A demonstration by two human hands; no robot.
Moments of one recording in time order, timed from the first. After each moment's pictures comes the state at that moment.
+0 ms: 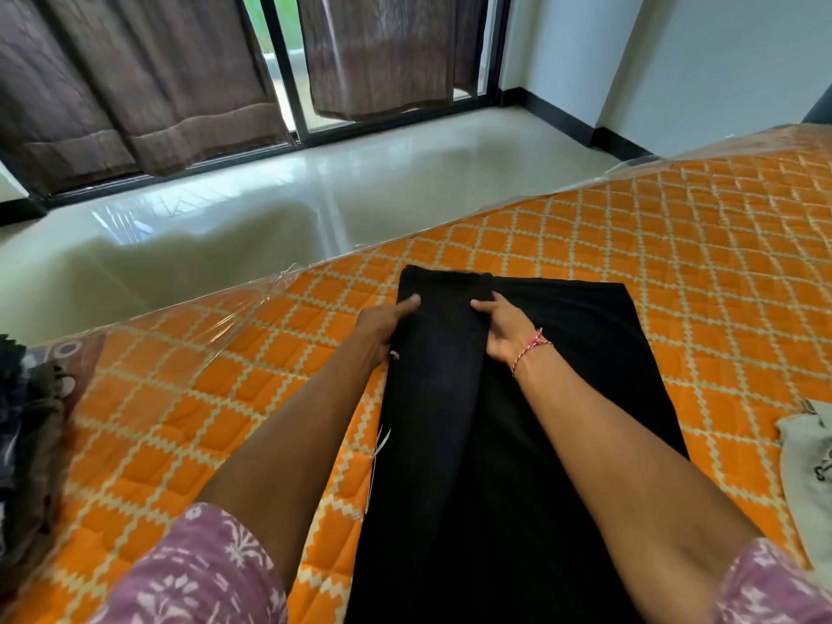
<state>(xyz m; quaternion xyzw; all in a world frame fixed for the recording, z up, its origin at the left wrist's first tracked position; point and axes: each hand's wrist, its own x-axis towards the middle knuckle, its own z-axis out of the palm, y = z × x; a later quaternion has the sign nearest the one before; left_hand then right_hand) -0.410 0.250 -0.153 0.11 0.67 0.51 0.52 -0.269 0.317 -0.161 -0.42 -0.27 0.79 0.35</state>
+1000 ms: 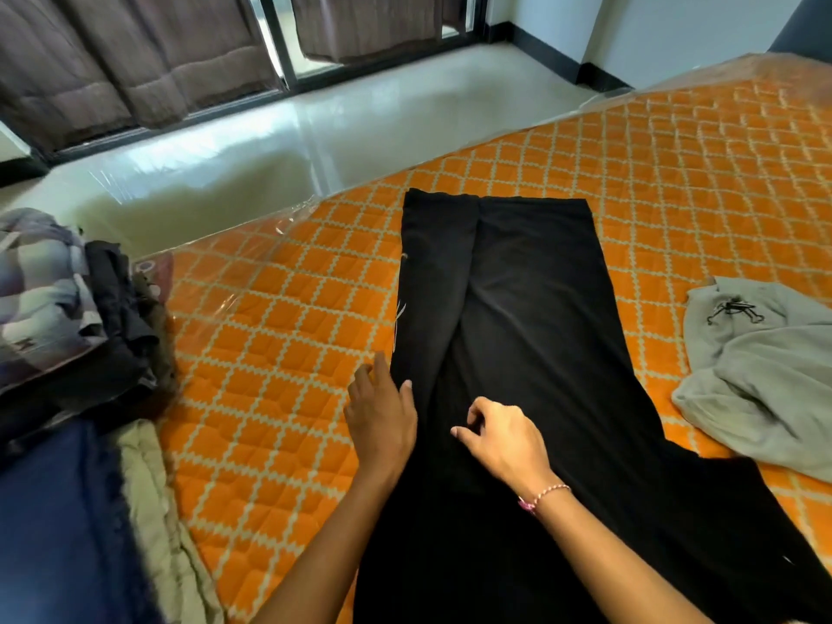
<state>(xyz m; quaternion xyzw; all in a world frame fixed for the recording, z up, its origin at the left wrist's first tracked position) -0.304 -0.017 -0.156 0.41 0.87 0.20 0.16 -0.161 0.022 -0.144 -0.58 -0.75 0.31 -0.03</state>
